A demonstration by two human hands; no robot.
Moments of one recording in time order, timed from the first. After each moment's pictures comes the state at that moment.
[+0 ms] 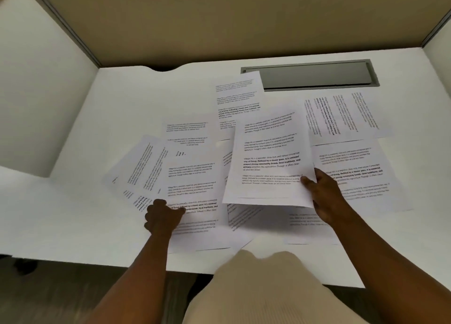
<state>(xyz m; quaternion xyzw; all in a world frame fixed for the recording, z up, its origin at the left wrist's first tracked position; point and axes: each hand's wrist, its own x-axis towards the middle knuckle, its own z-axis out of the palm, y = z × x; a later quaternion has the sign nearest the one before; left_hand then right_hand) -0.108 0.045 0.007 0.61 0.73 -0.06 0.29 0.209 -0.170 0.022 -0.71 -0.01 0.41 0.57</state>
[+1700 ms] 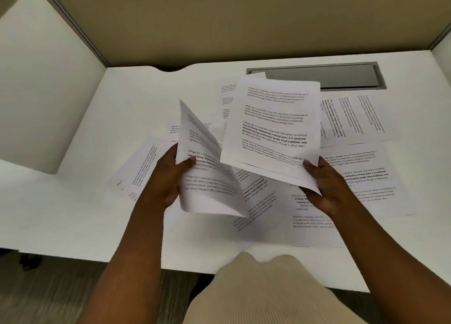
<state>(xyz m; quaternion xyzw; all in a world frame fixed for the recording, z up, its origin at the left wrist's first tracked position) -0.050 0.068 0.123 0.50 0.43 0.20 0.72 0.204 -0.150 0.080 -0.54 0.07 0.49 0.68</state>
